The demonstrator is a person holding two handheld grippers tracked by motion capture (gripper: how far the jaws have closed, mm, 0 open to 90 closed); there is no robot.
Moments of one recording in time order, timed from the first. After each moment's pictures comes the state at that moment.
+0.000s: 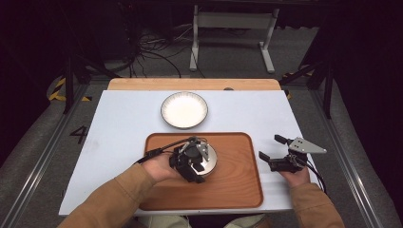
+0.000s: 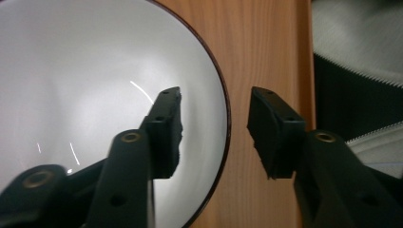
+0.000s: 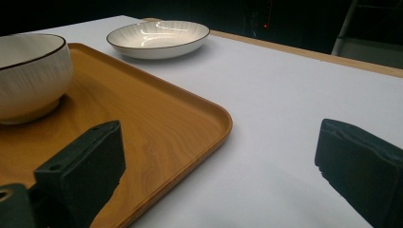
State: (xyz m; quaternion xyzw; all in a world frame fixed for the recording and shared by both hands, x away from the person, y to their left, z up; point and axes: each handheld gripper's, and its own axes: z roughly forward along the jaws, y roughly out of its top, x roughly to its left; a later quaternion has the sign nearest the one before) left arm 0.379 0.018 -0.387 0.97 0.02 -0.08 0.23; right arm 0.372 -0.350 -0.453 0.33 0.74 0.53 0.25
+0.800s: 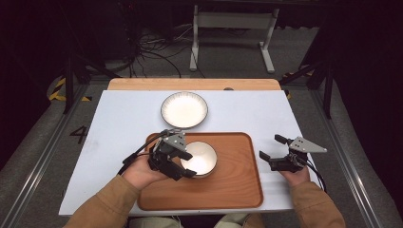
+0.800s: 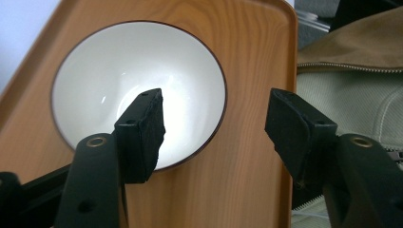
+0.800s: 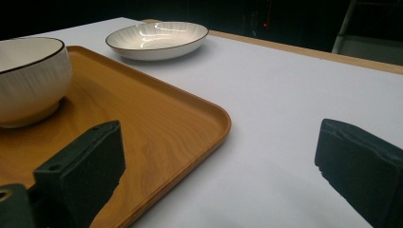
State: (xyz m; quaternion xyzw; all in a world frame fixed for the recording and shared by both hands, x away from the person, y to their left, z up) left arm 0.363 0.081 -0.361 0.93 0.12 -0.02 0.36; right arm 0.373 -0.352 -0.453 0.33 0.74 0.53 0.24
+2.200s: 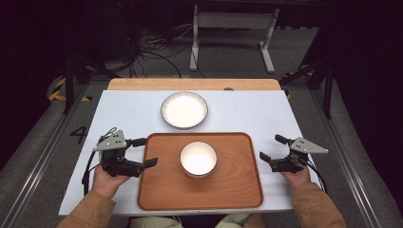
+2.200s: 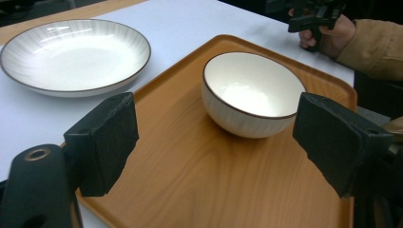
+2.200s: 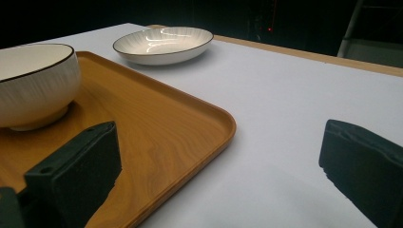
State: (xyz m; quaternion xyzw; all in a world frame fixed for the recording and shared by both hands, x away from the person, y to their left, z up) left arm 0.350 0.203 -0.395 0.80 0.26 0.09 0.53; right arm 0.372 -0.353 -0.453 0.33 0.74 0.54 0.24
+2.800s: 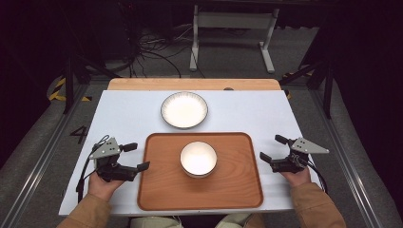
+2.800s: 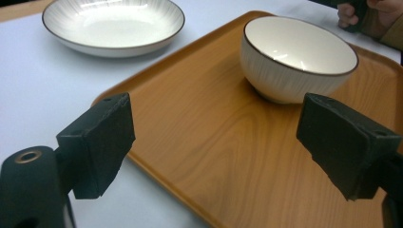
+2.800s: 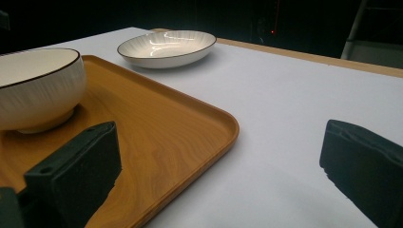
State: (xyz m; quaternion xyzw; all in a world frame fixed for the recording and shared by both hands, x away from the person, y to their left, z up) left arm 0.348 0.226 -0.431 0.80 0.29 0.11 0.51; right arm 0.371 -0.354 -0.453 0.33 0.73 0.55 0.23
